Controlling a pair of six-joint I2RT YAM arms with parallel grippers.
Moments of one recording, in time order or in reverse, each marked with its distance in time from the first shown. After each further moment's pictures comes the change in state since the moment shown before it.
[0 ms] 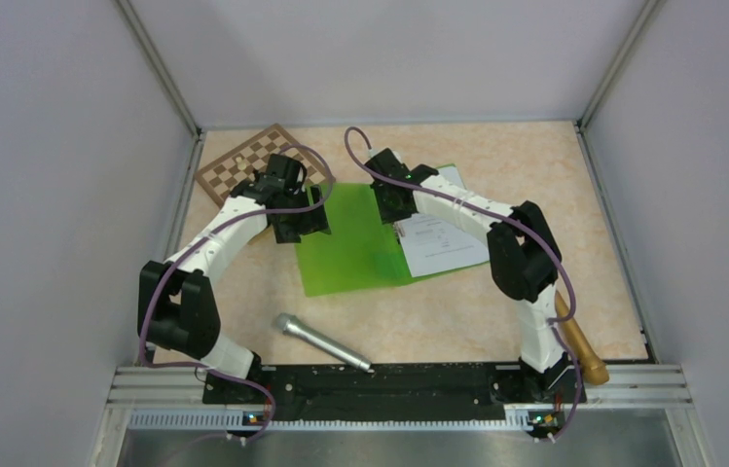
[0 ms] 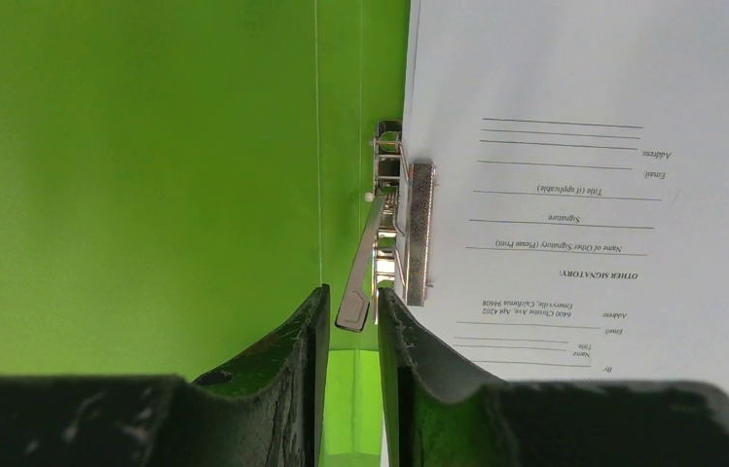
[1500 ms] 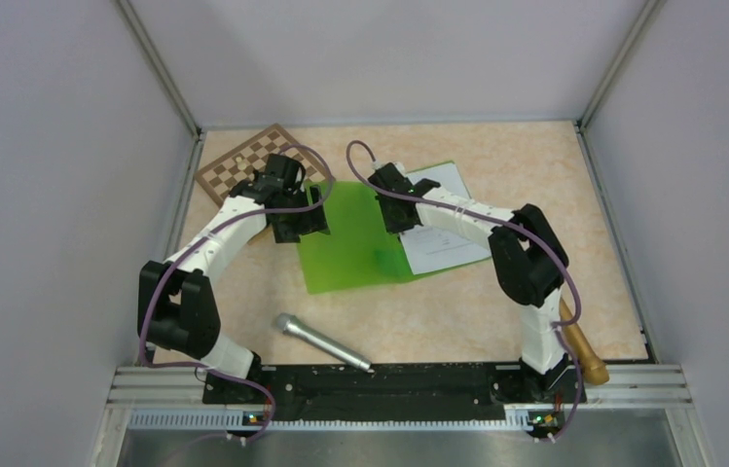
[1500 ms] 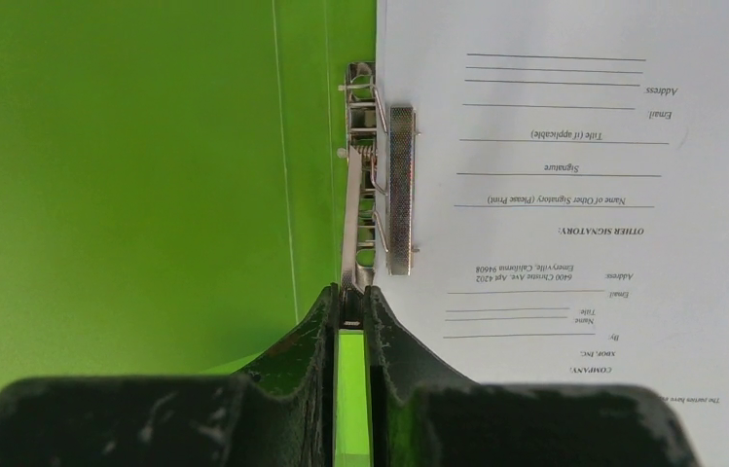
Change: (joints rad) left arm 0.006 0.000 0.000 -0.001 0.006 0.018; right arm 0.015 -0.042 -0.147 0.093 0.057 0.001
